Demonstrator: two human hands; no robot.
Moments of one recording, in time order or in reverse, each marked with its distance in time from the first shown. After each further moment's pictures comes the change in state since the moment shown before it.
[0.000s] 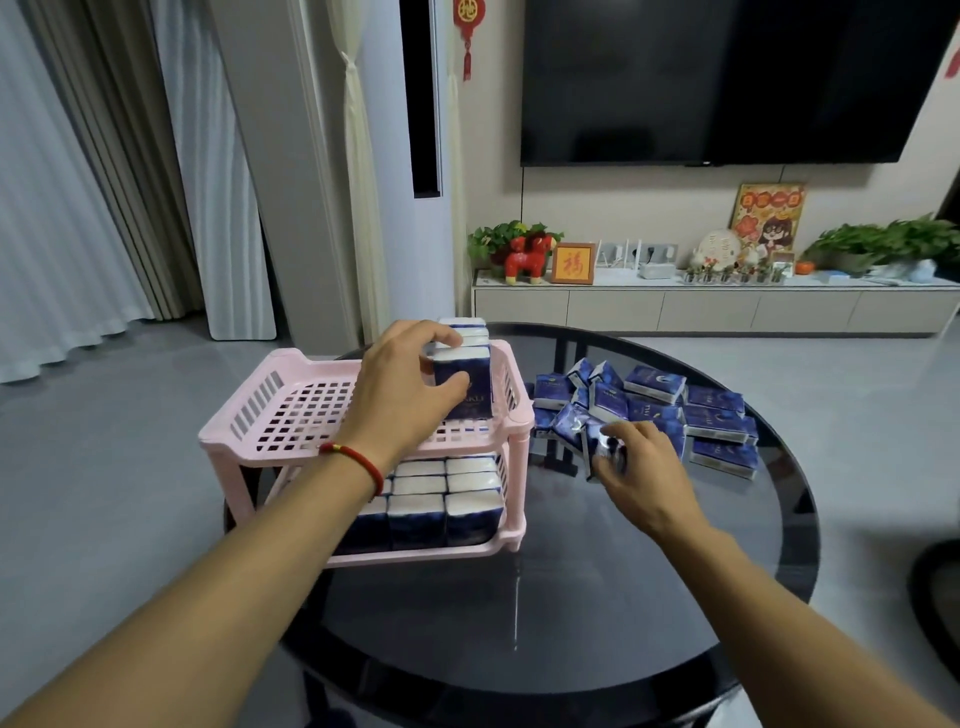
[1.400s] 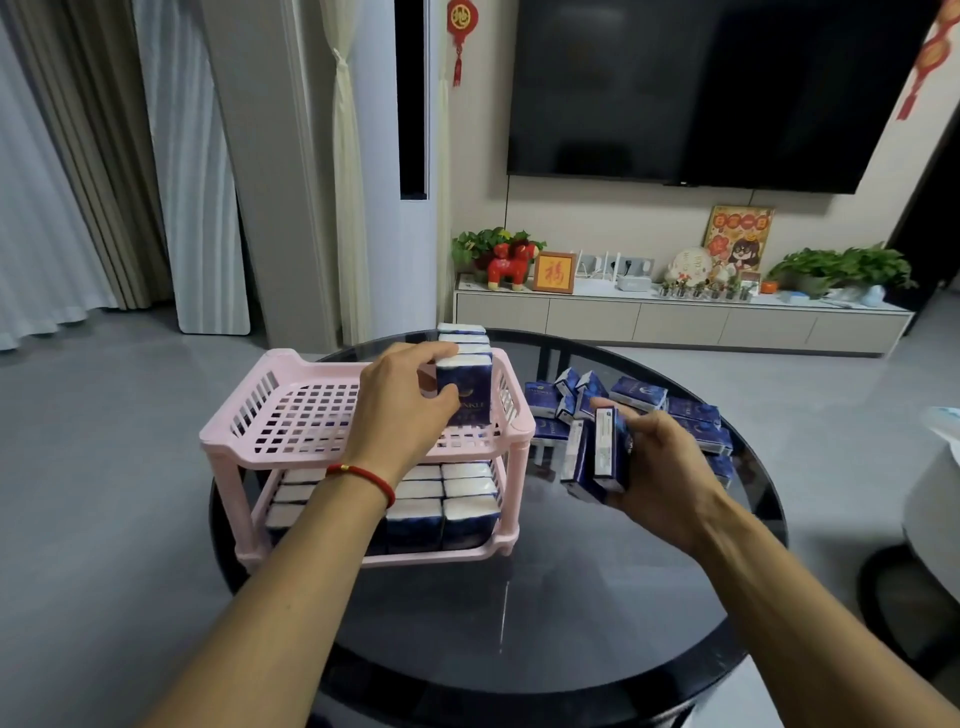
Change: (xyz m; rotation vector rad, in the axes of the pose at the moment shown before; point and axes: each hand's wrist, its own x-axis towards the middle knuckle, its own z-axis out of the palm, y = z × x) left_hand -0.007 -0.007 0.004 -0.125 0.049 -0.103; right_hand -0.027 -0.059 -0.070 1.448 -0.366 0.443
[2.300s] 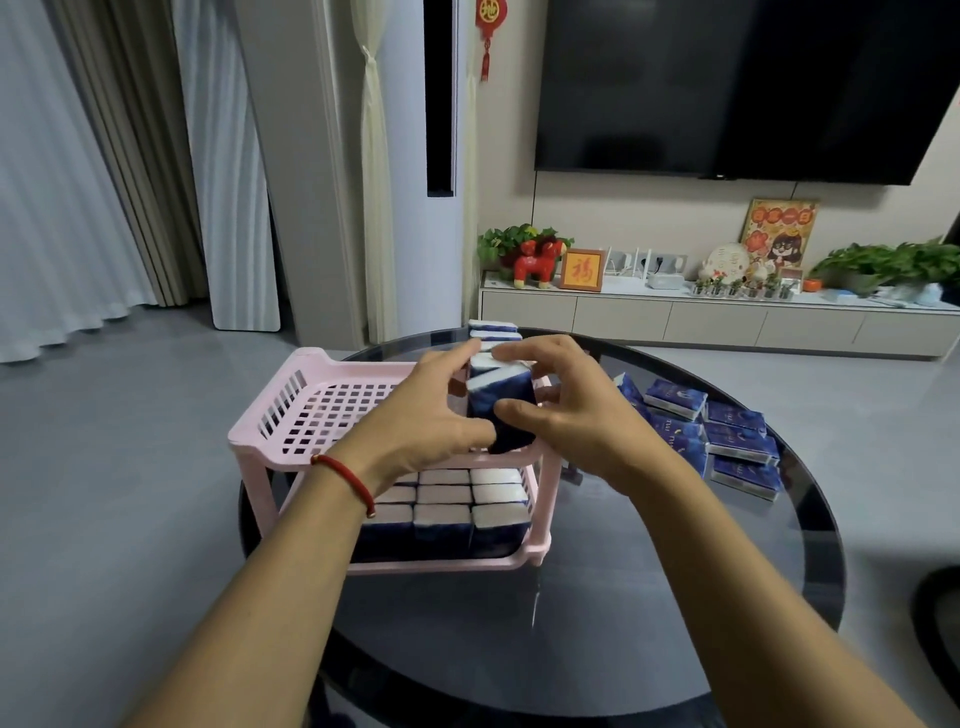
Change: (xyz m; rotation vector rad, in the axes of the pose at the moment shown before) left_hand 0.002 0.006 -0.027 -0.120 -0.455 -0.129; right_hand 0.021 -0.010 0.104 -1.048 -0.169 -0.586
